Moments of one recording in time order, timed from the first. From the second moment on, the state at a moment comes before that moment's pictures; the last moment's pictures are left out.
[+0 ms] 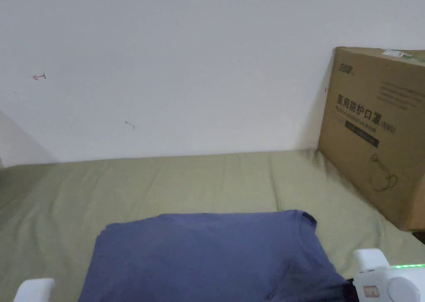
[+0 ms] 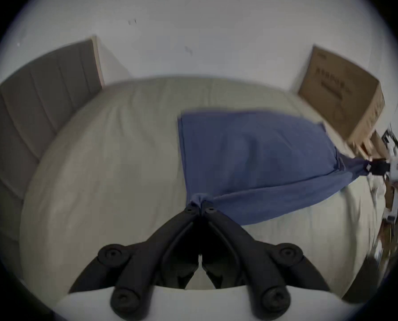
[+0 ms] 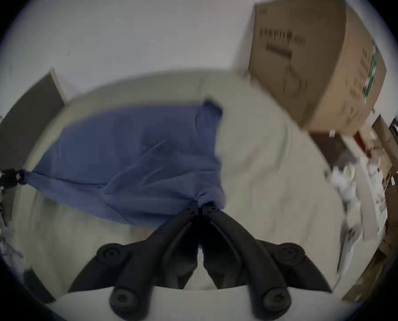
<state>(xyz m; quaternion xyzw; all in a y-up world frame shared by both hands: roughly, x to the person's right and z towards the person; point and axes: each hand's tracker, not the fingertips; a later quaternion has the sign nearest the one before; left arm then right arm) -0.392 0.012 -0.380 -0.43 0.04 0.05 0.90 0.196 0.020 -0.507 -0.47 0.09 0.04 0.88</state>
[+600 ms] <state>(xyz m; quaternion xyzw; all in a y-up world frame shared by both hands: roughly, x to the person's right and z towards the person) -0.370 0.005 -0.197 -0.54 -0.04 -0.01 0.84 0.254 0.002 -0.321 -0.58 0.16 0.06 0.80</state>
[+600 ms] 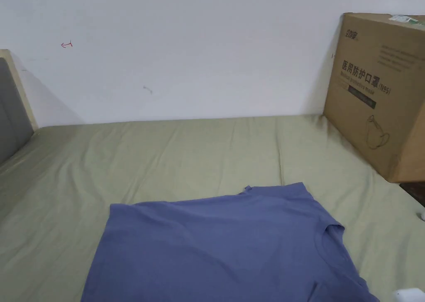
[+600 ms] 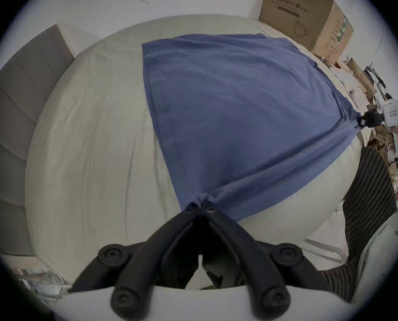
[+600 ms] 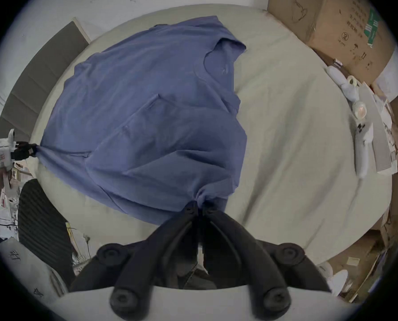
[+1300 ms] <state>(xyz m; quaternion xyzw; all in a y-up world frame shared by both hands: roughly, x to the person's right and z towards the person) -0.297 0.141 -0.146 -0.09 0.02 0.10 0.99 0.184 0.140 -0.233 -0.09 0.12 -0.03 0.99</state>
